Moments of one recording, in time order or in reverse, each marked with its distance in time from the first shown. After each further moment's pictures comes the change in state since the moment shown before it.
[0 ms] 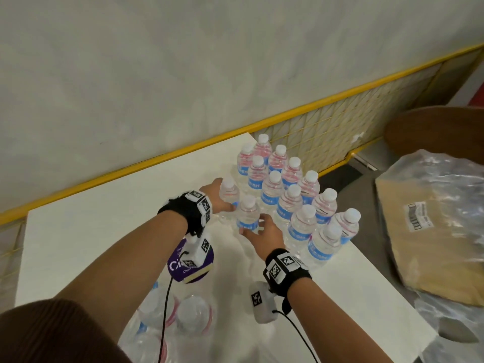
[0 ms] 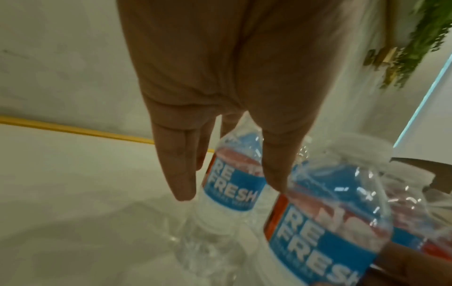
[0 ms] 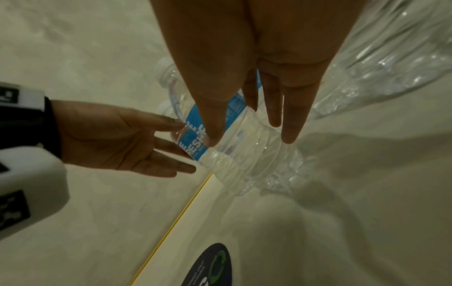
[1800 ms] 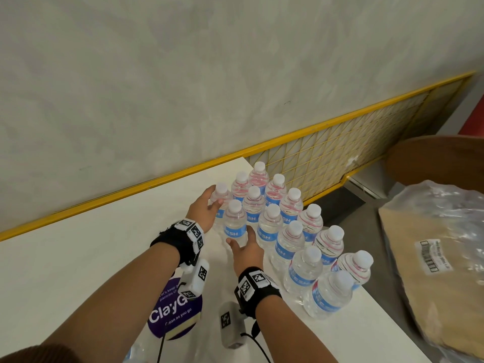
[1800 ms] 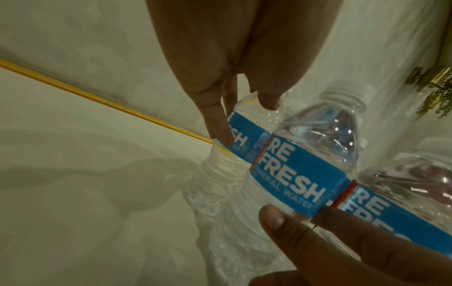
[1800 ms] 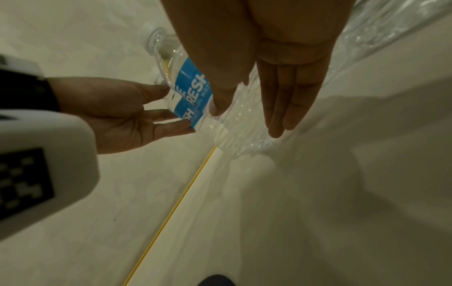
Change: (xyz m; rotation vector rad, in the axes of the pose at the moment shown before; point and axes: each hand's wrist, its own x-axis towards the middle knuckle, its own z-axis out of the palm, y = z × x) left_hand 0.071 -0.011 0.008 -0.545 0.320 0.132; right_hand 0.069 -0.020 0.041 0.075 0.129 0.028
